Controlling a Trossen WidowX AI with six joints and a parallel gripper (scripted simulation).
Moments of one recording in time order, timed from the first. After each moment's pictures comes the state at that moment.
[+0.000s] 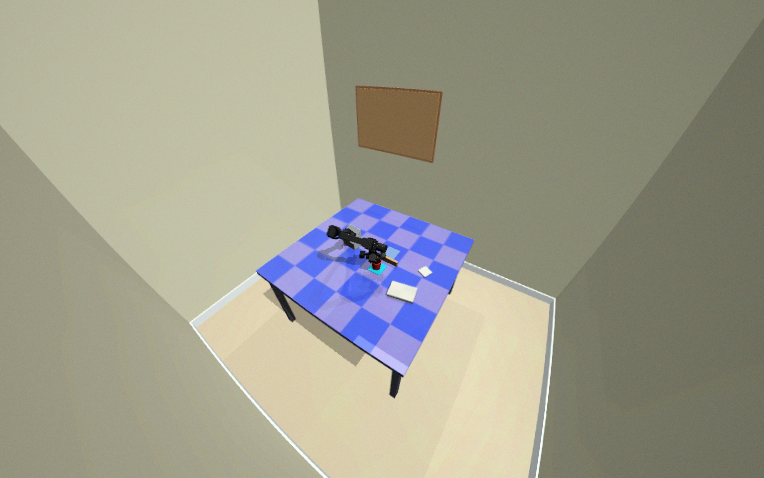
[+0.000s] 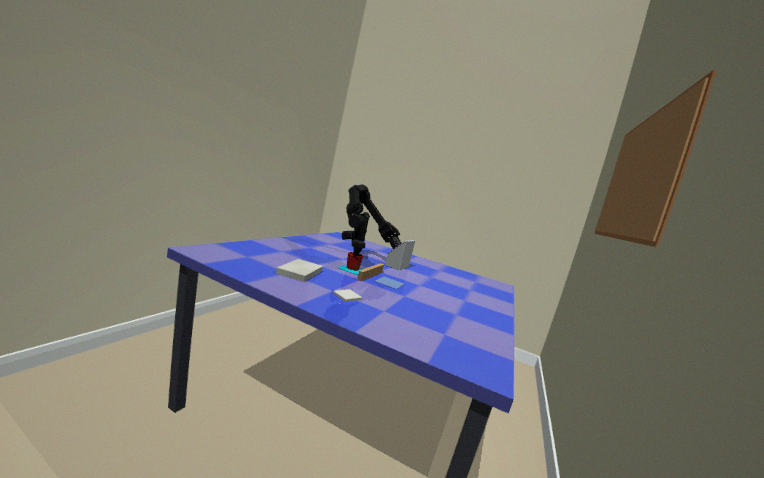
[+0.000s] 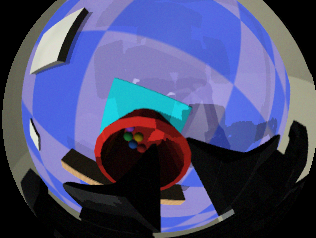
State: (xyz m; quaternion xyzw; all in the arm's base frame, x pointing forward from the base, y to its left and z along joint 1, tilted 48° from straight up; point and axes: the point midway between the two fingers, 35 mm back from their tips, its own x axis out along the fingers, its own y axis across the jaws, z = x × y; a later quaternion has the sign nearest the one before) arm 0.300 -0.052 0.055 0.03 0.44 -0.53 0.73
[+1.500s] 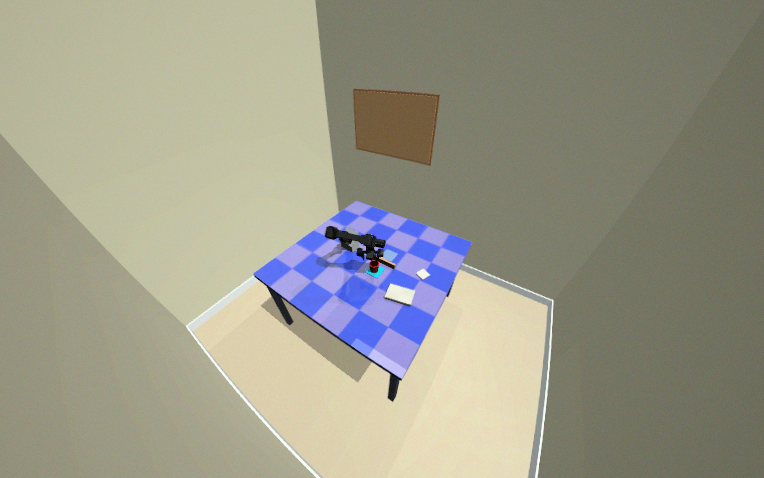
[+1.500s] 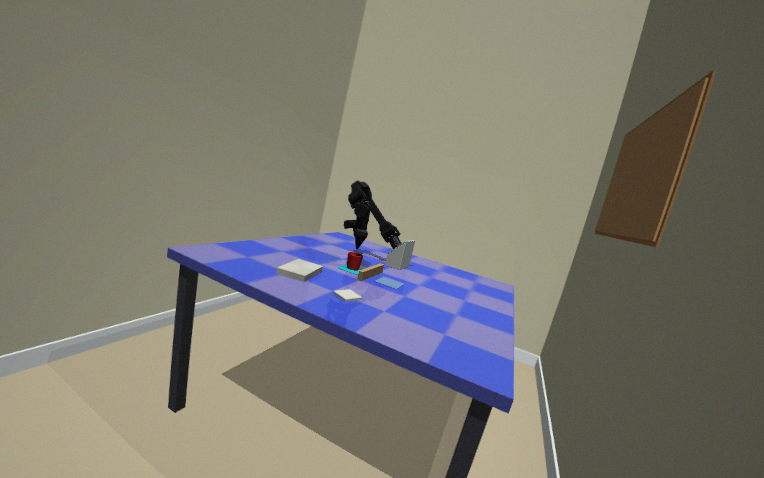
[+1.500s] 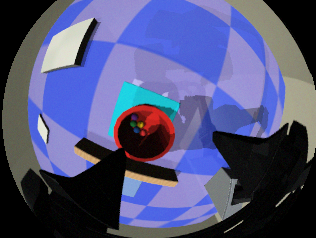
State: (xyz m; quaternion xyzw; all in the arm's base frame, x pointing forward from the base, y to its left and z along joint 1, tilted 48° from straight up) arm 0.297 -0.013 0.092 0.03 0.44 -0.53 0.73
